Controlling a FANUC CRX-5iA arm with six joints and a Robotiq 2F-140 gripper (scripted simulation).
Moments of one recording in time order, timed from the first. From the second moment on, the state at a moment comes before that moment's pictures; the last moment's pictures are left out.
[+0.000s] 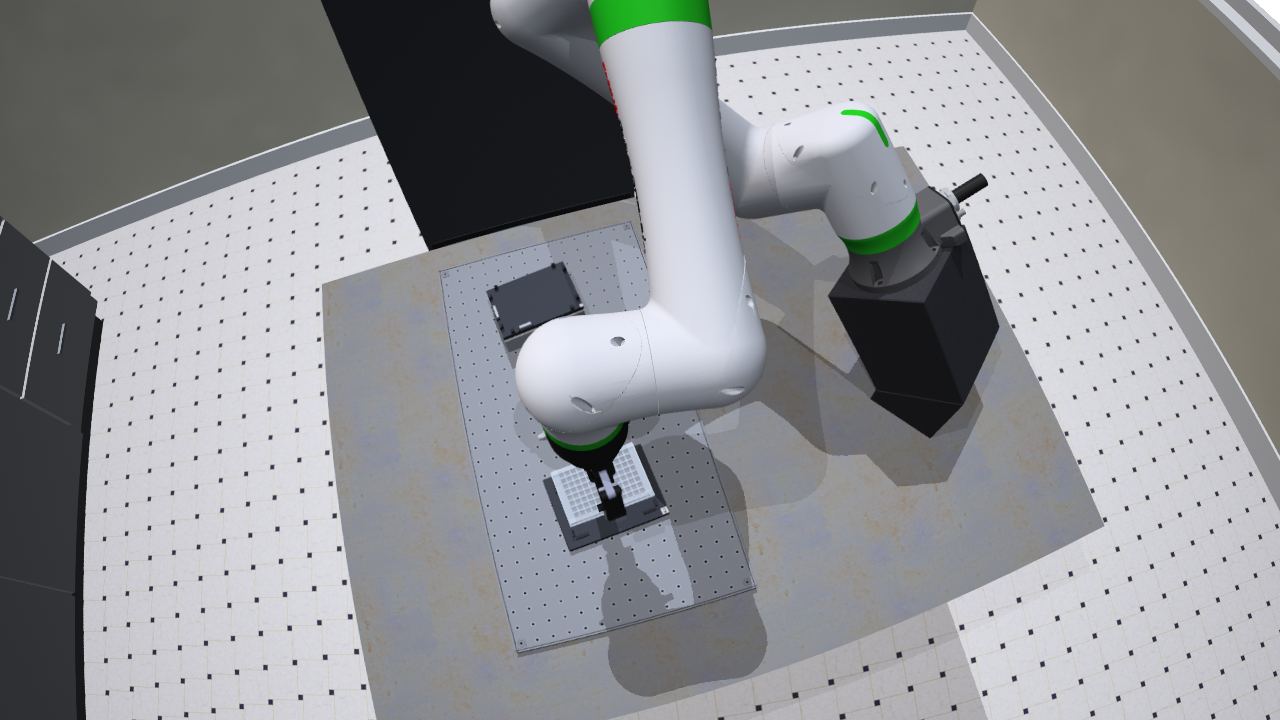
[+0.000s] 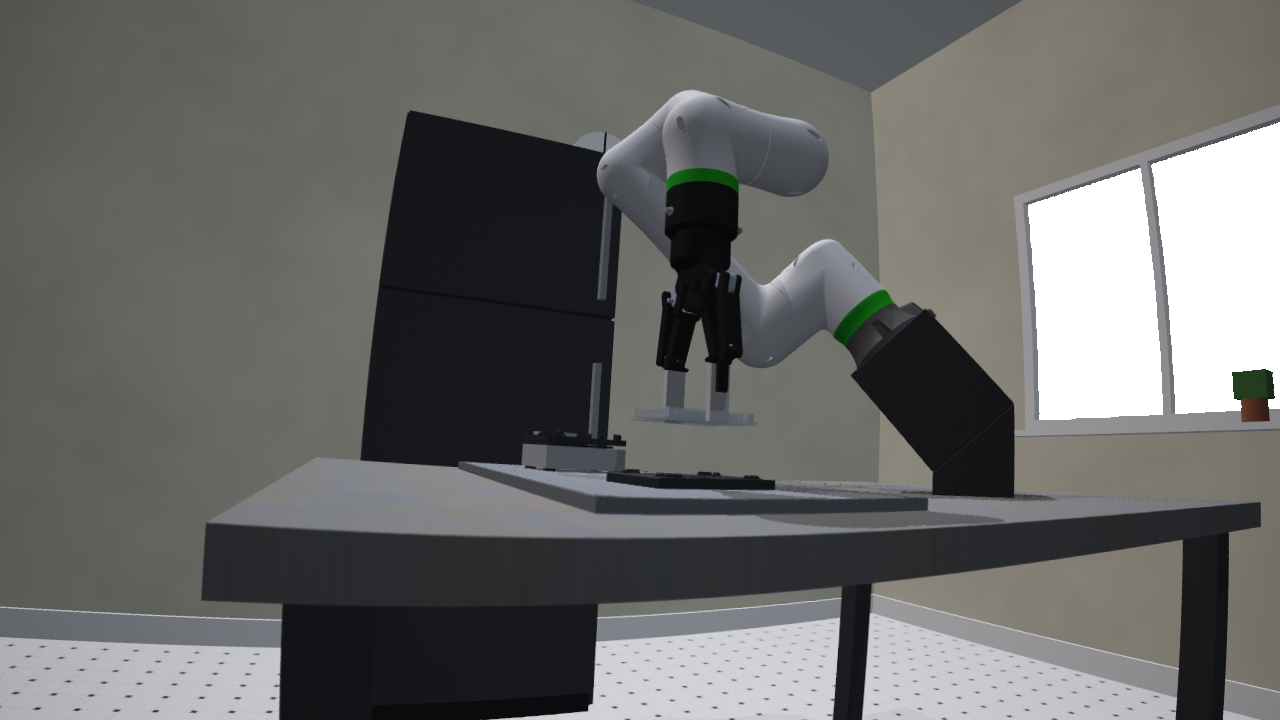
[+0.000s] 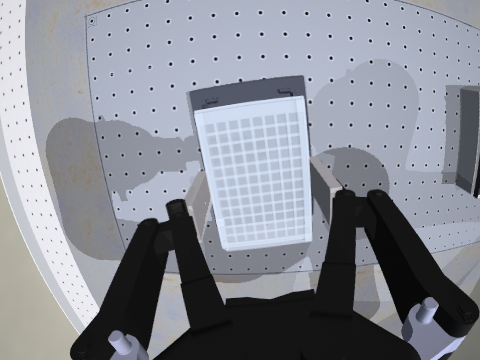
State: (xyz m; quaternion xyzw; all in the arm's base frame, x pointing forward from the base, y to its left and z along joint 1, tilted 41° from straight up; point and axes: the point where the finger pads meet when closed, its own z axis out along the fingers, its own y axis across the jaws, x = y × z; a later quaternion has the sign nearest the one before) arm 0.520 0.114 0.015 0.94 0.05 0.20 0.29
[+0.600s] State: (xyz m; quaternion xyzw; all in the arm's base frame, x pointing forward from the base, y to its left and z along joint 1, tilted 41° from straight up) arm 0.525 0.106 0.004 0.94 0.05 0.20 0.29
